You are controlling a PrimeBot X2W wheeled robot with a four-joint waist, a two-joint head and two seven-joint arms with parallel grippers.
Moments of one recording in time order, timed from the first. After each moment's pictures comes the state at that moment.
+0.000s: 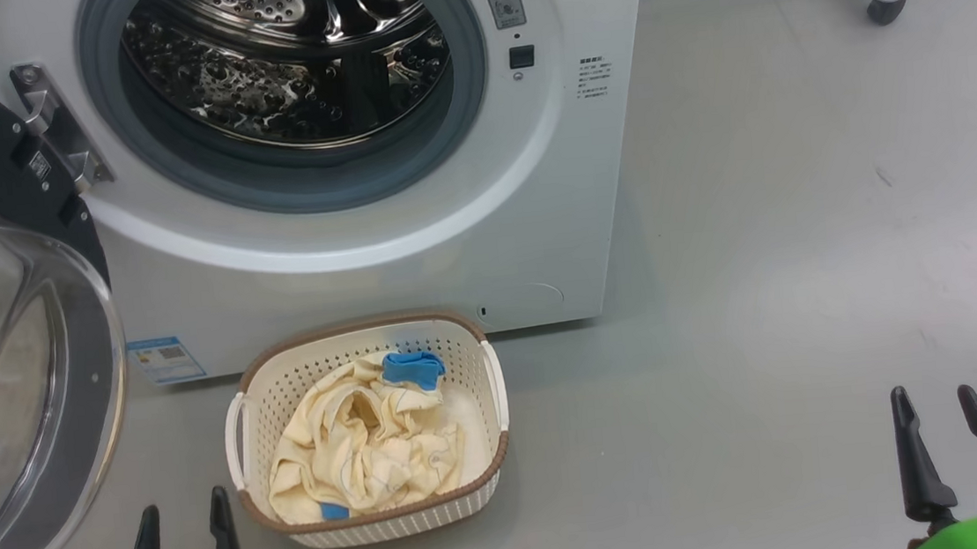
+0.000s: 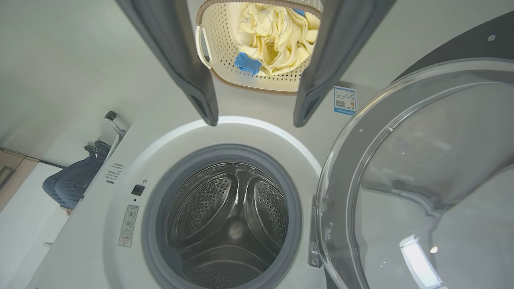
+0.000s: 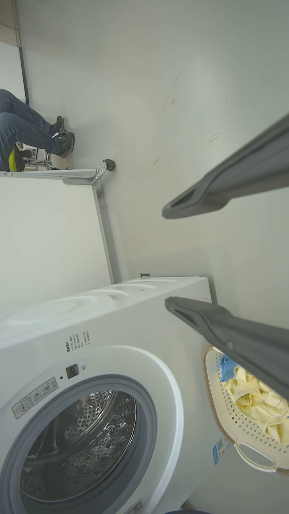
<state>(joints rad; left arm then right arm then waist) 0.17 0.05 0.01 0.05 -0.28 -0.06 -0.25 0.20 -0.09 -0.09 0.10 0.28 0.13 -0.25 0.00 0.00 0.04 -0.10</state>
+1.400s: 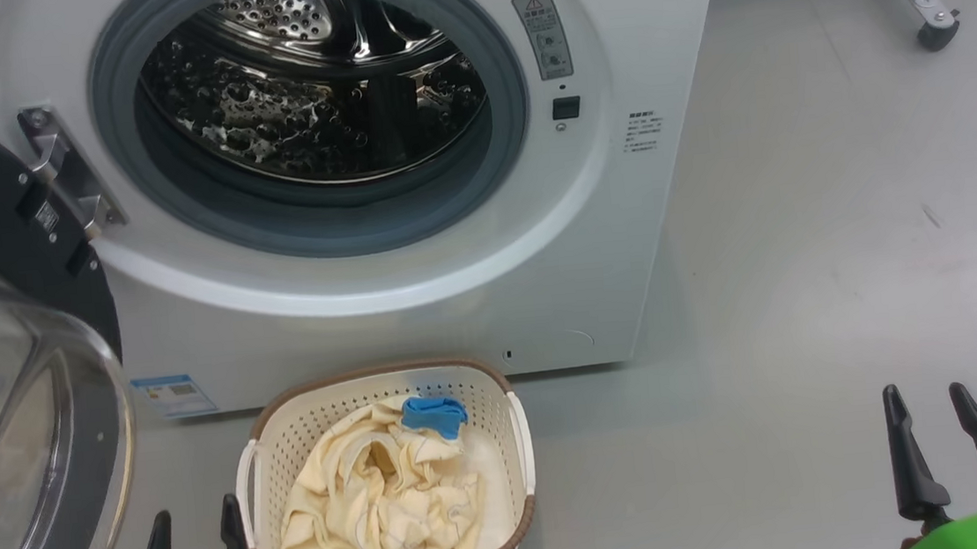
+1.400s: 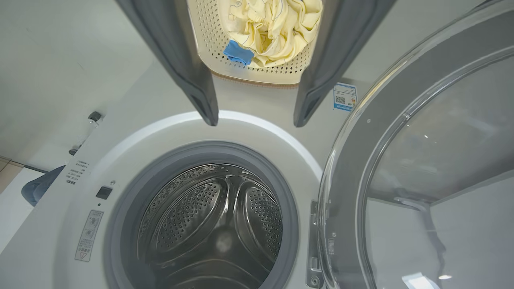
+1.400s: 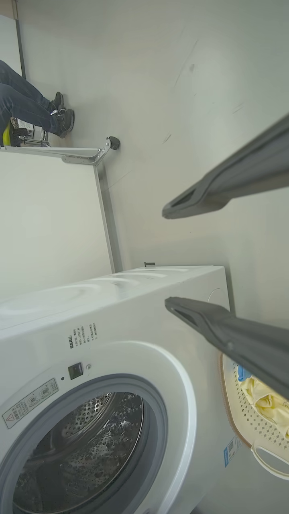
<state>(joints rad) 0.17 0.05 0.01 0.10 -0.27 -0.09 -0.25 0.20 -0.09 -0.08 0.09 0.28 0.13 -0.25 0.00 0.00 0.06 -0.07</state>
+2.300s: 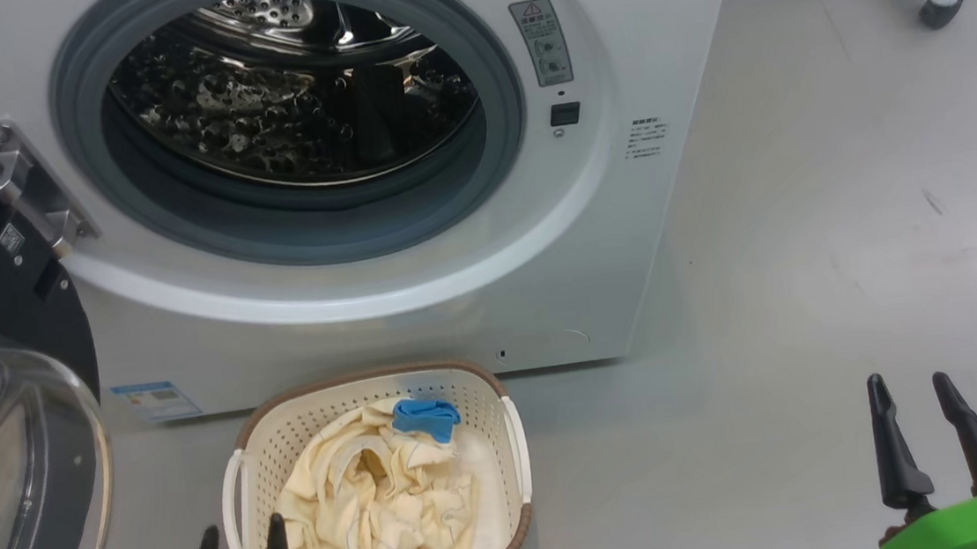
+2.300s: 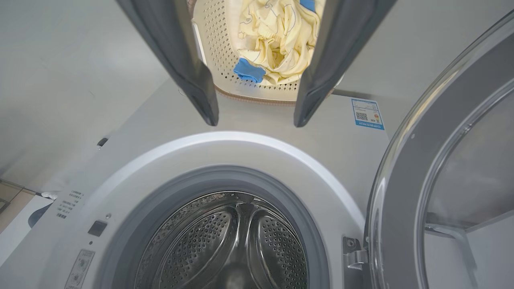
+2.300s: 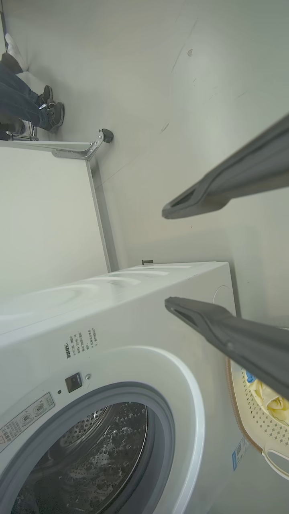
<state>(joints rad) 0.15 0.05 -0.05 0.15 -0.27 -0.10 -0.25 0.18 -0.08 -0.06 0.10 0.29 0.13 -0.25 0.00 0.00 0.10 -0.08</state>
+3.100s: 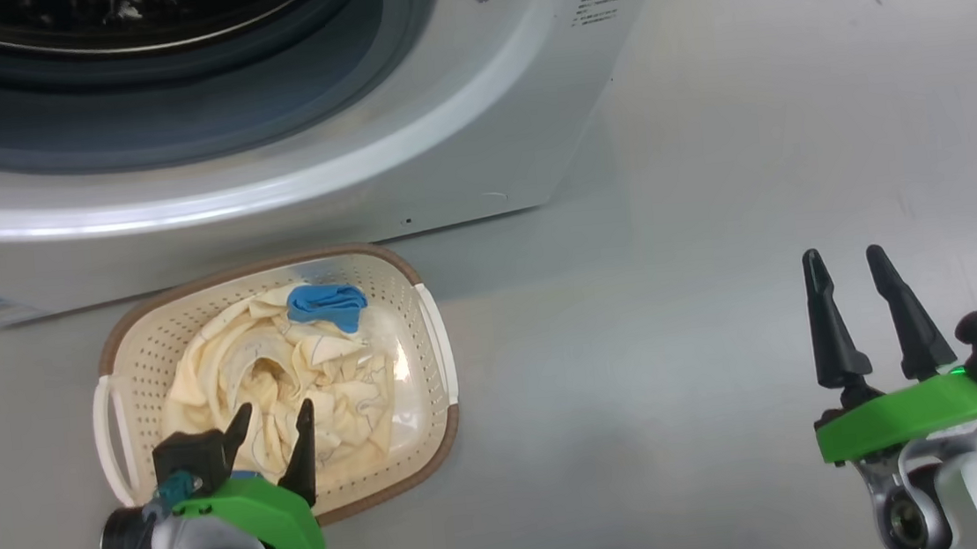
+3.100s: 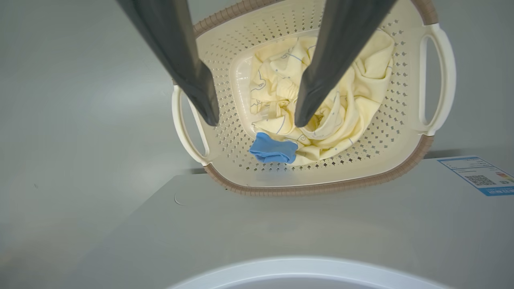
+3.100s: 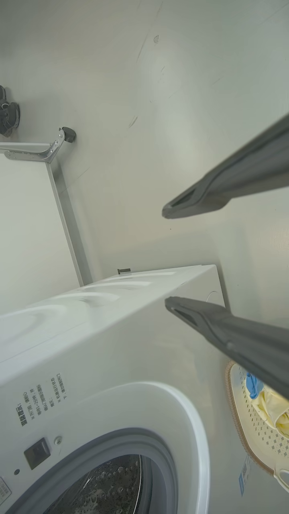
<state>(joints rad) -0.34 0.07 -0.19 0.71 -0.23 -0.12 -0.18 -0.06 -0.05 0.03 0.12 0.34 0.13 -0.25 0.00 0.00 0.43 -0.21</state>
